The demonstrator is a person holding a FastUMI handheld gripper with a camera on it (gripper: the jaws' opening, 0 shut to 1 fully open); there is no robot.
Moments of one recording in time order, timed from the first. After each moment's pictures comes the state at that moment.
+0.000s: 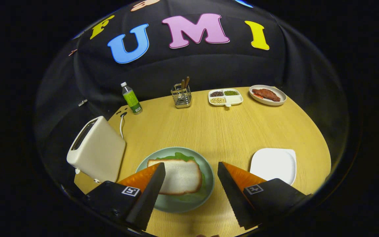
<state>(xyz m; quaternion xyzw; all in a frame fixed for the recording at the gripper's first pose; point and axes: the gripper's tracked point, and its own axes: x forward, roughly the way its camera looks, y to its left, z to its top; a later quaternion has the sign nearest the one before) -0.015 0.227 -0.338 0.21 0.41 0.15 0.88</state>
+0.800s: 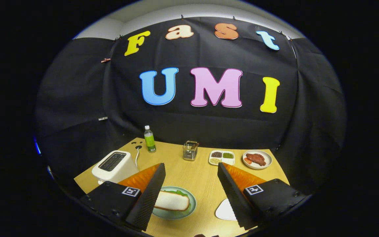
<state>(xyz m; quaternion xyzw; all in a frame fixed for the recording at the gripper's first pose) 0.015 0.146 -0.142 0.14 0.21 0.18 0.95</state>
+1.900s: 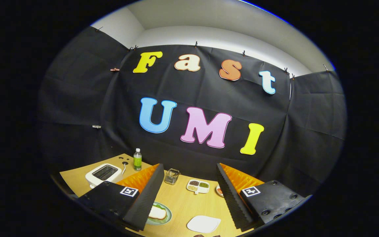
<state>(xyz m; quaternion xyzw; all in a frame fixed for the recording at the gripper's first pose) -0.006 0.093 -0.034 0.05 0.09 0.13 0.99</state>
